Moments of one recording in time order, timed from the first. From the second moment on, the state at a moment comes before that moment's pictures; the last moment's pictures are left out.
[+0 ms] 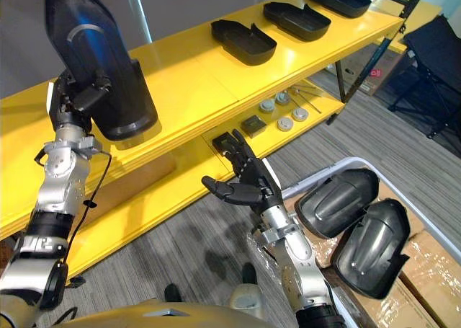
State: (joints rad) left arm -0.57 0.42 0.02 0.46 -0.51 -0.21 0.19; right arm 0.11 -0.28 0.18 -0.01 0.49 -0.24 0.33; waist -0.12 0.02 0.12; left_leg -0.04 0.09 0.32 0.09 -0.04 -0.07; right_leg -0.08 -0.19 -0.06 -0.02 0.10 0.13
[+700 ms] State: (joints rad) left arm -0.92 0.49 -0.01 0.58 -0.70 0.01 0.42; right arm 0.12 -0.26 0.40 -0.21 0.50 -0.20 0.23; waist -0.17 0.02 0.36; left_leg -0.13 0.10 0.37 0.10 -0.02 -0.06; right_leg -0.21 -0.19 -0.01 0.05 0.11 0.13
